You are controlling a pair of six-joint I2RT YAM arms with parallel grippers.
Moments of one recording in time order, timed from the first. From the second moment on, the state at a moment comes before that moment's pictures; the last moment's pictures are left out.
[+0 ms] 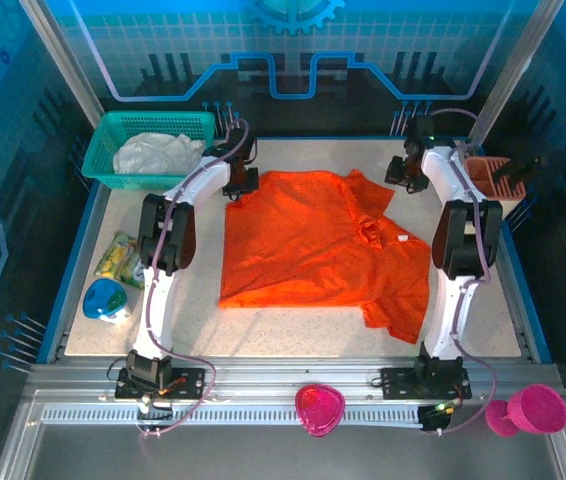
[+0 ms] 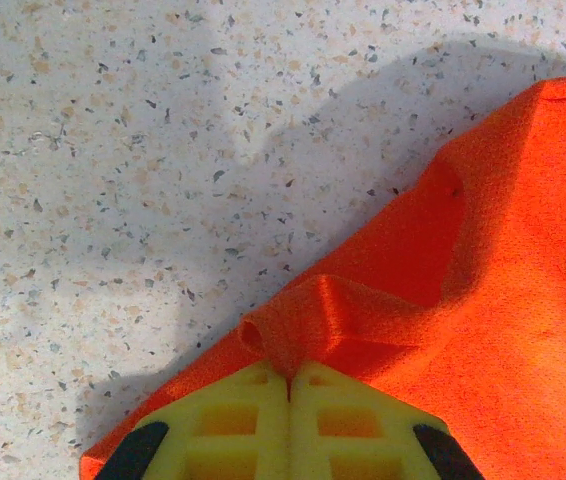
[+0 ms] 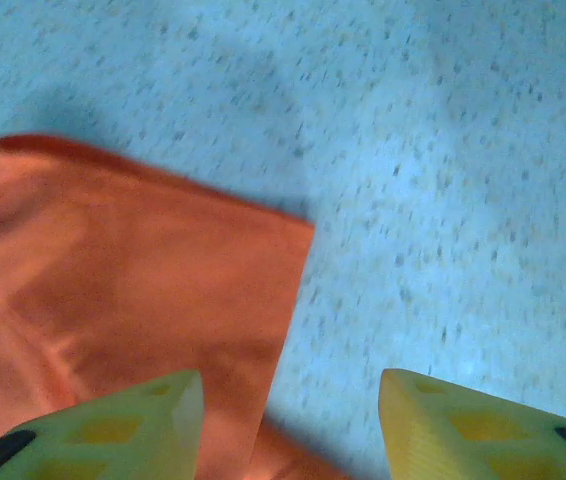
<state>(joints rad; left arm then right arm) -0.25 2.34 2.01 -0.79 -0.05 -0.40 -0.02 2.17 1.93 -0.92 0.02 0.29</state>
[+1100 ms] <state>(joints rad) -0.25 2.34 2.01 -0.79 0.00 -0.37 -0.02 2.63 2.47 -1.25 0.01 0.31</state>
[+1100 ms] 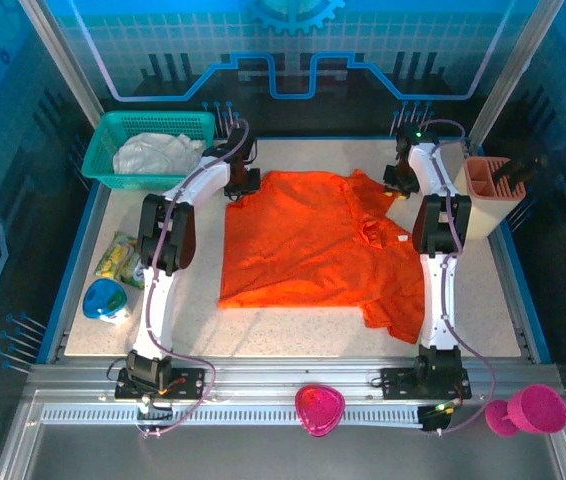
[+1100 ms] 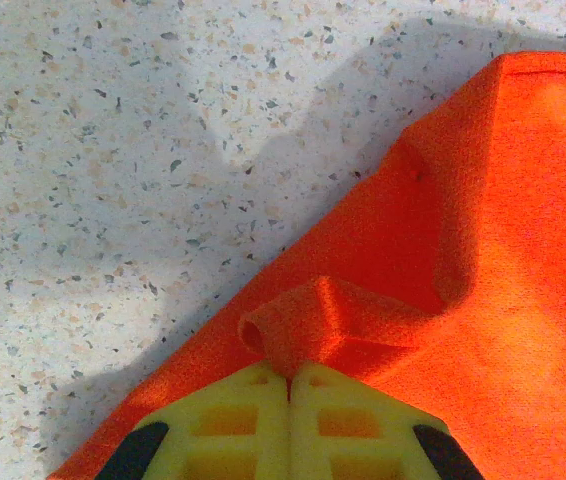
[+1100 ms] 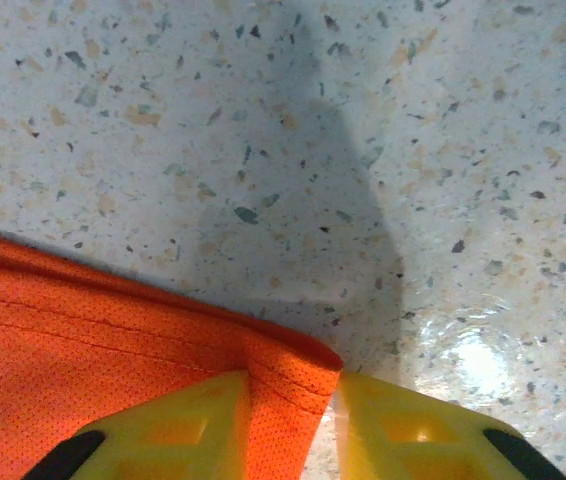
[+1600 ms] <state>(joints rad) -0.26 2.32 1.91 -0.77 0.03 -0.37 -0.01 2.56 2.35 -1.12 -0.05 0.31</state>
